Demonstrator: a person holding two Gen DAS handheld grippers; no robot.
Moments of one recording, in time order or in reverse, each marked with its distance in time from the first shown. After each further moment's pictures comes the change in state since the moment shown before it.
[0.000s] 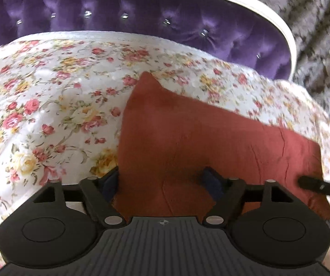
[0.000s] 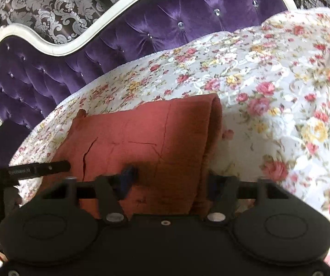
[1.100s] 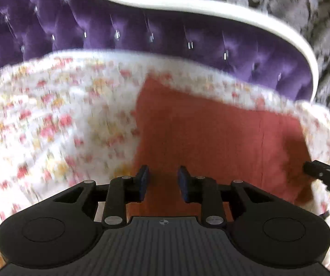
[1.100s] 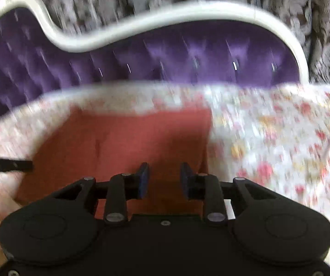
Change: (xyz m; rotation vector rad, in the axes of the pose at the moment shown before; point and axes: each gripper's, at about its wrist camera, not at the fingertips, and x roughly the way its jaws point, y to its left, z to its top) left arm -0.025 -0.032 0.014 -0.048 -0.017 0.179; right arm 0.017 0.046 0.030 -0.268 -0.053 -0.196
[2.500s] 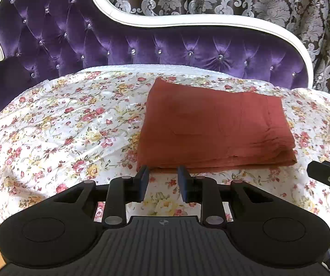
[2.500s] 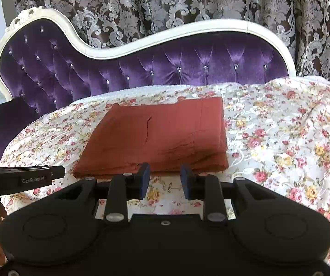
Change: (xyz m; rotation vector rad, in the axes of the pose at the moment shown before) left arm -0.103 -0.050 -0.063 0.051 -0.107 0.169; right arm -0.113 0.037 -0.040 0.064 -0.075 0.076
